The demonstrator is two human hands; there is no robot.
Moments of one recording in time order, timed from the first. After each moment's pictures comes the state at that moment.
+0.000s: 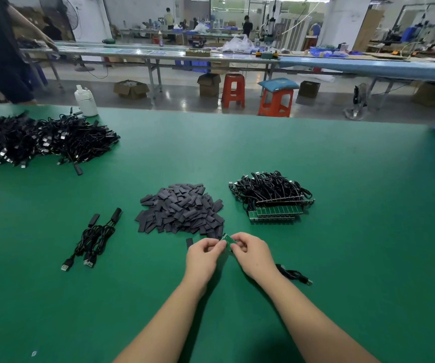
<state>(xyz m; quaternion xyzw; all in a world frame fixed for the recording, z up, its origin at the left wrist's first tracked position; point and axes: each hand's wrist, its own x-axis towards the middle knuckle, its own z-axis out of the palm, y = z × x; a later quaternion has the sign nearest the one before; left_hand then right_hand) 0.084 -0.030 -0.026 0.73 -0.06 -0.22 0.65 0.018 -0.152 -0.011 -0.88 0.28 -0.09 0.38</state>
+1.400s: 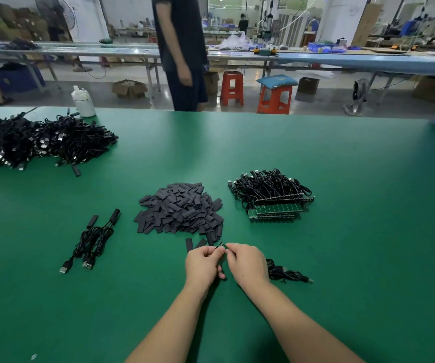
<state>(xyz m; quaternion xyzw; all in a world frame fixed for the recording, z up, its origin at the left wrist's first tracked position) 0.078 -0.029 -0.036 0.74 -0.05 -0.24 0.62 0.017 -0.129 -0.020 -0.93 0.29 -0.07 0.22</state>
